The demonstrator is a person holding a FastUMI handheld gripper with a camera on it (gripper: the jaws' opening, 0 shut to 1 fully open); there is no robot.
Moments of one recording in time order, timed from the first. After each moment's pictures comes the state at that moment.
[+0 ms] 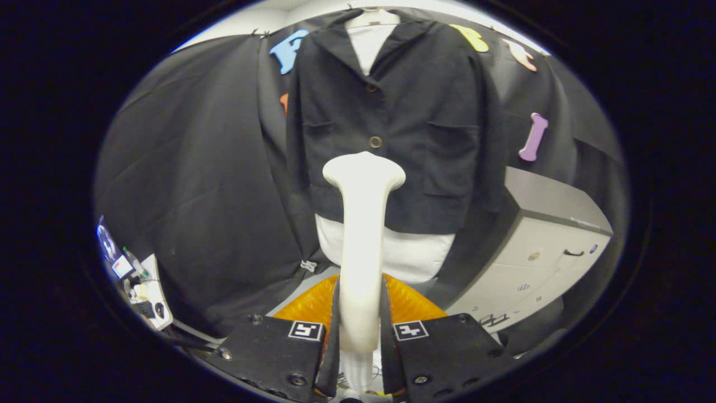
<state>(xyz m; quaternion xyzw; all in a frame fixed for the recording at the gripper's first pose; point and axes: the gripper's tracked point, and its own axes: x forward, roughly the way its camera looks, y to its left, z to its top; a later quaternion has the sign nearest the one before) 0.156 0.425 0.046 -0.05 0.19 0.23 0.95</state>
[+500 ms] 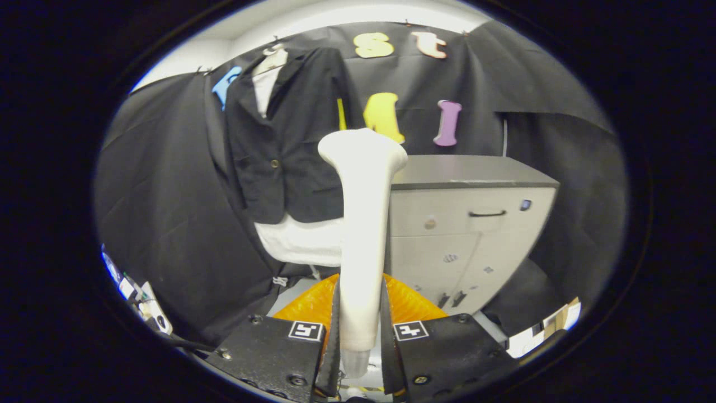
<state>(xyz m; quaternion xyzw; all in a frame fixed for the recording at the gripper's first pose) 0.109 0.195 0.042 0.04 0.16 0.13 0.98</state>
